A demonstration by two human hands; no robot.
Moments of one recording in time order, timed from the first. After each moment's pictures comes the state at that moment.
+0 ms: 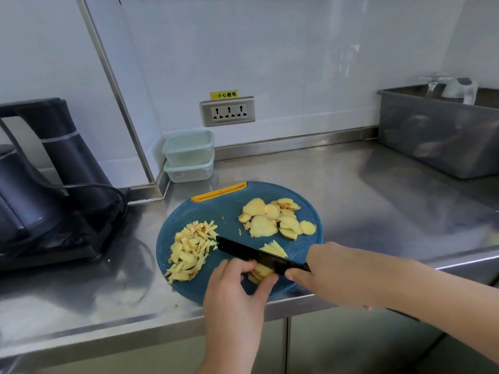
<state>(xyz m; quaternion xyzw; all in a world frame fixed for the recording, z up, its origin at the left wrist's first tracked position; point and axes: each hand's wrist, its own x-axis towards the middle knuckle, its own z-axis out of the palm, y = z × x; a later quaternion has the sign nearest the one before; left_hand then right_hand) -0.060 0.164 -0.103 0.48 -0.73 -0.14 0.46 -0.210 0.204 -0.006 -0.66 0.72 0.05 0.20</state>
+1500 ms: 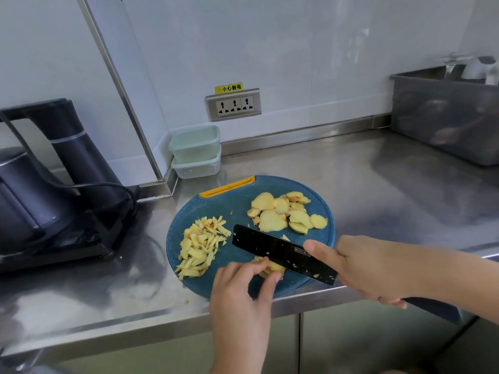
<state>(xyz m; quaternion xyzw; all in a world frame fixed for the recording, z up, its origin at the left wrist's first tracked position) -0.052 0.165 -0.111 0.46 -0.73 -0.12 0.49 -0.222 0.208 -0.003 -0.55 0.77 0.06 0.32</state>
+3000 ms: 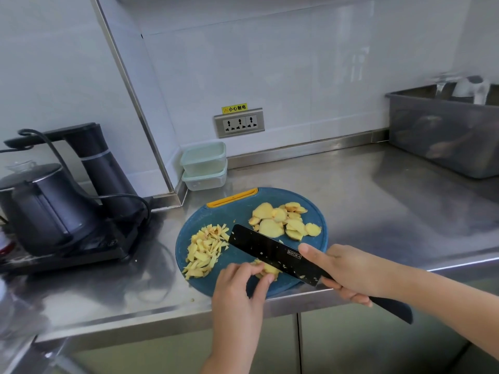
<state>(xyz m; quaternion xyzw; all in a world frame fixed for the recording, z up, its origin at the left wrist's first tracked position) -0.049 0.167 -0.106 0.45 -0.75 -0.12 0.47 -0.236 0.210 -0.026 -0.56 0.71 -0.13 0.40</state>
